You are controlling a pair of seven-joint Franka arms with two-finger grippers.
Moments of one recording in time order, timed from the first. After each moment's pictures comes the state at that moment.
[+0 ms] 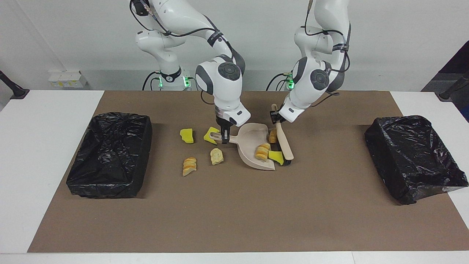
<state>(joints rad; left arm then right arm) -0.57 0.02 0.02 -2.22 -0.42 2.14 -0.34 0.35 0.30 0.23 -1.81 -0.18 2.09 -0.95</state>
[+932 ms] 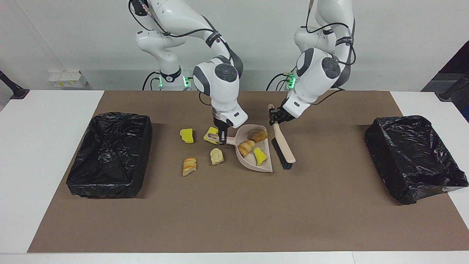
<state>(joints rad) -0.39 -0.01 0.05 -2.12 -0.40 1.95 -0.35 0.30 0.30 0.23 -1.81 -0.12 2.14 -1.02</state>
